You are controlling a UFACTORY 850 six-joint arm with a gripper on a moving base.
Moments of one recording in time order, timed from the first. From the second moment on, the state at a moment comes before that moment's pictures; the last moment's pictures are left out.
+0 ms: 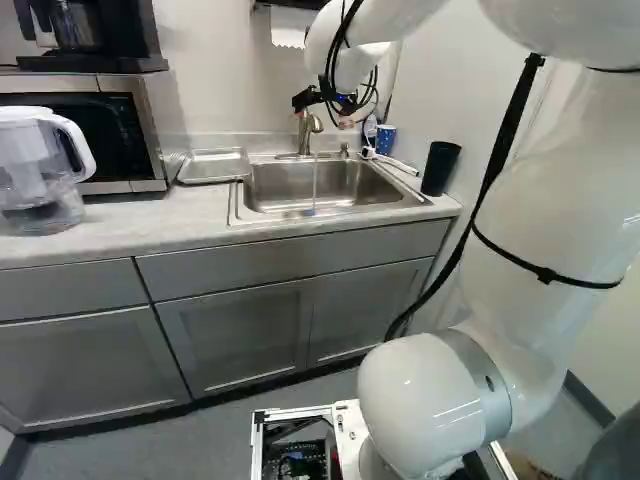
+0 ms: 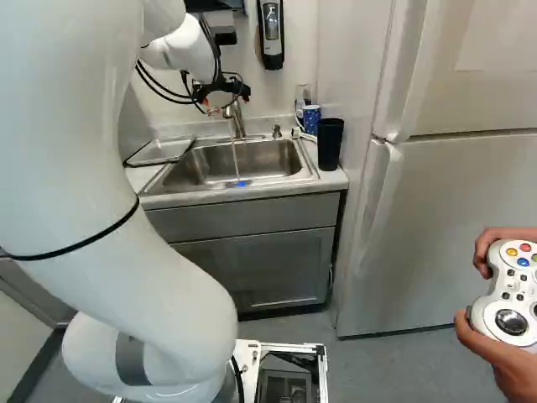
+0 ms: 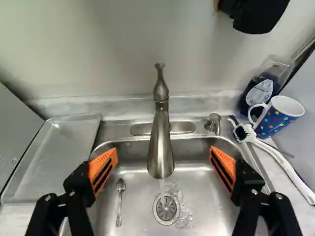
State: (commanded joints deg) arm 6.6 -1.4 -67.5 0.9 -7.5 0.0
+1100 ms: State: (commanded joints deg) arm 6.9 4.2 -61.9 0.9 -19.9 0.0
